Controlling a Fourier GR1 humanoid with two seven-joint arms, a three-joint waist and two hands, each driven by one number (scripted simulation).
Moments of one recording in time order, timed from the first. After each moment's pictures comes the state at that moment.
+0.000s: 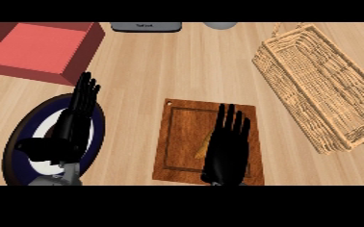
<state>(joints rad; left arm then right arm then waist) -0.03 0.22 -0.18 -1.65 0.17 0.29 -0.04 -0.21 -0.02 0.74 -1.58 1.25 0.07 1.25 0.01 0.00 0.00</state>
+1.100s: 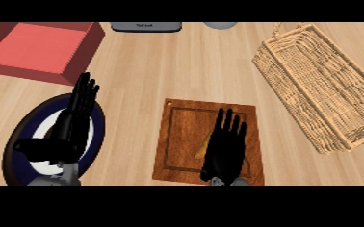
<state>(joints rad) -0.03 0.21 -0.16 -1.64 0.17 0.26 -0.04 -0.22 -0.02 0.74 -1.45 1.17 -0.01 1.24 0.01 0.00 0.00</state>
